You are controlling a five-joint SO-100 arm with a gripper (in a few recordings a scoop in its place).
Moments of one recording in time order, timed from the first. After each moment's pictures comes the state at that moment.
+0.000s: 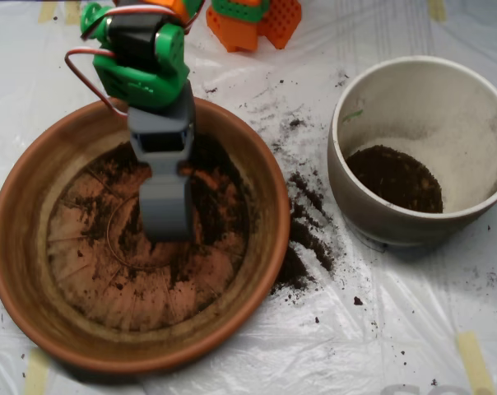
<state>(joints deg) 26.6 86.0 100.5 75.6 -25.0</state>
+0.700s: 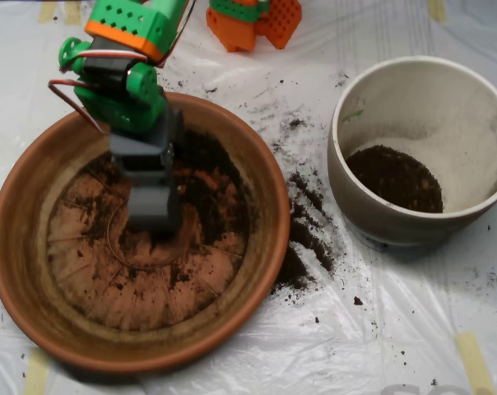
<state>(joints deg) 30.8 76.2 95.8 74.7 -24.8</state>
